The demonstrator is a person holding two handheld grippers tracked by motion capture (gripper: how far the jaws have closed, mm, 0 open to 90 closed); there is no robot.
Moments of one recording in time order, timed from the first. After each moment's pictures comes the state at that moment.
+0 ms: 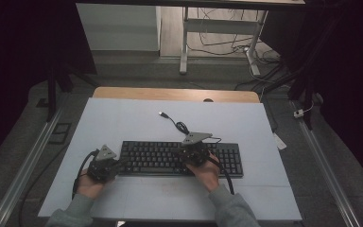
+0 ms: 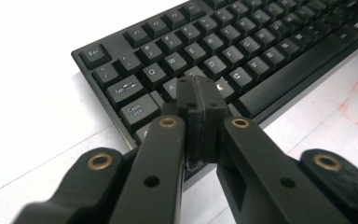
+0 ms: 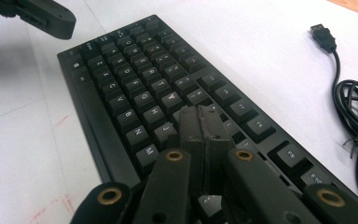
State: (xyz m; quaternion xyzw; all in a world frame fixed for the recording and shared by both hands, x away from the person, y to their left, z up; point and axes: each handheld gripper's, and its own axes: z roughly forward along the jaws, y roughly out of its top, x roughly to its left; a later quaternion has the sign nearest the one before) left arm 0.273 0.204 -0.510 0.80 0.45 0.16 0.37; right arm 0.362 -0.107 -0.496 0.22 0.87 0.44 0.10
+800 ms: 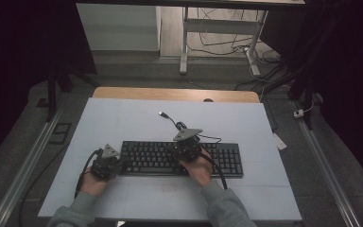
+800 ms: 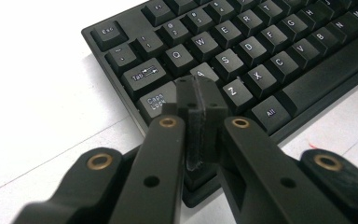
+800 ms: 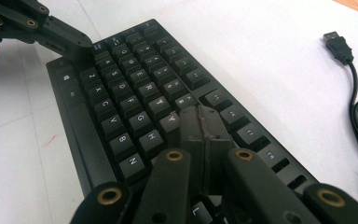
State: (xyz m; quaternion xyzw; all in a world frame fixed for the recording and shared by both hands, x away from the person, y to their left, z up) left arm 0.288 0.202 -0.527 0.80 0.47 0.16 0.34; right arm 0.374 -0.083 -0.498 0.22 0.87 0.43 0.10
